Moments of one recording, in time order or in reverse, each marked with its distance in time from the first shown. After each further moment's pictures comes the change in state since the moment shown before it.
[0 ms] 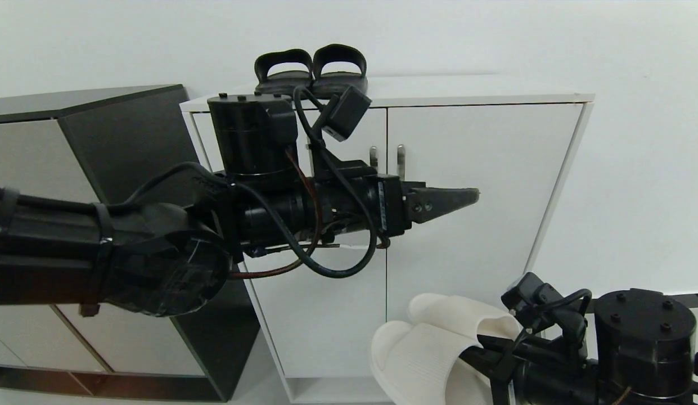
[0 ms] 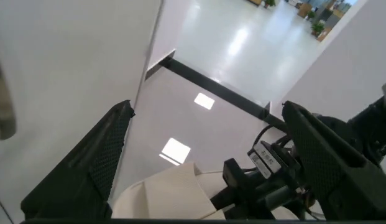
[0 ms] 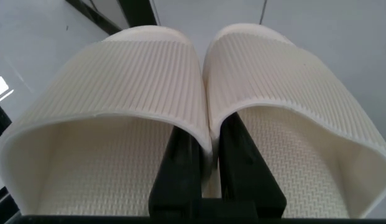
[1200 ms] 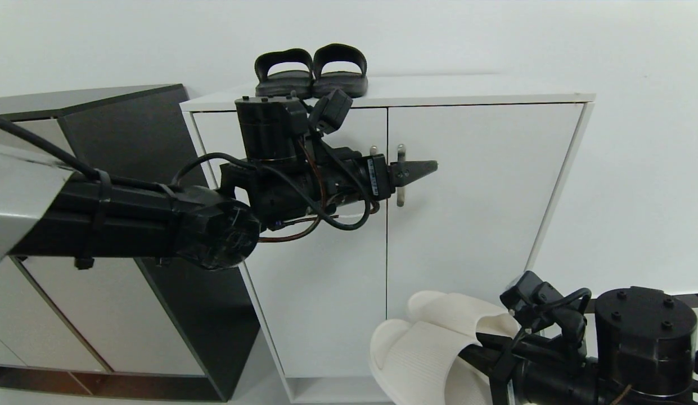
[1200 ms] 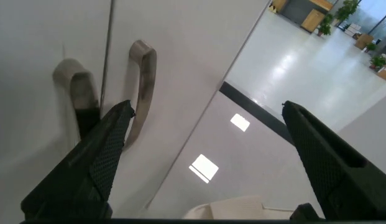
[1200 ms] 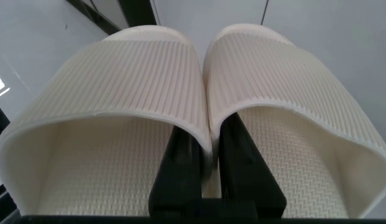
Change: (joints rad) left arm 0.105 0.138 -0.155 0.022 0.148 -0.020; right arm 0.000 -0.002 -0.006 0.000 0.000 -0.028
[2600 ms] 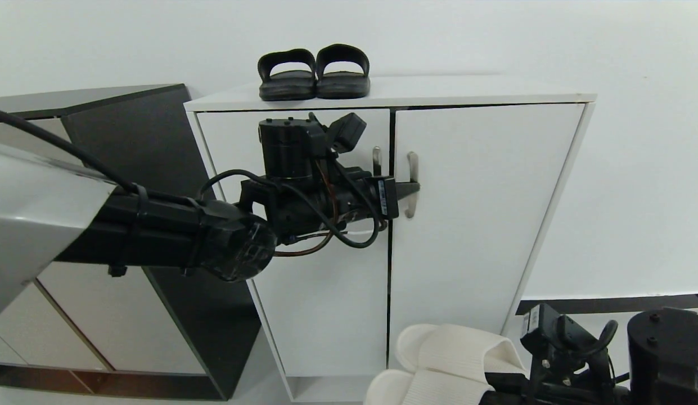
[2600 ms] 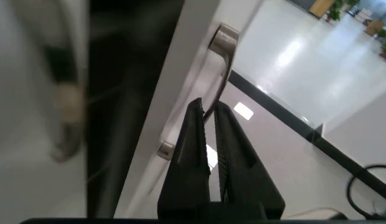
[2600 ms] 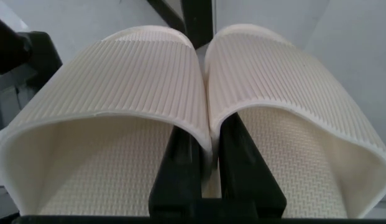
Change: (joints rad) left arm -0.045 0.037 0.035 -0.005 0.014 0.033; right arm 0.004 -0.068 0.097 0.000 0.226 -0.061
